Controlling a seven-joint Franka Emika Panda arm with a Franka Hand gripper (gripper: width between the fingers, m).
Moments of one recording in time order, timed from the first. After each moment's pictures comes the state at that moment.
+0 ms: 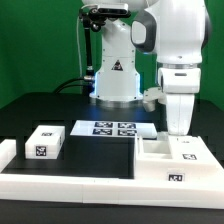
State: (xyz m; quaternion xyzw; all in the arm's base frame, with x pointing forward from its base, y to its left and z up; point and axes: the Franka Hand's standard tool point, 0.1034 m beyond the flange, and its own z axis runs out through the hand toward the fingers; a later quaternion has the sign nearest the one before) arm 0.431 0.127 0.018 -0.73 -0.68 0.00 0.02
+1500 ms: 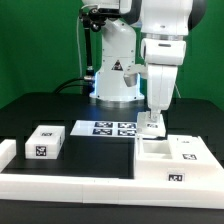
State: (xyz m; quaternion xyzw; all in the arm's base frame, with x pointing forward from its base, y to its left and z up) arm 0.455 0.082 0.065 -0.73 -0.69 0.02 0.00
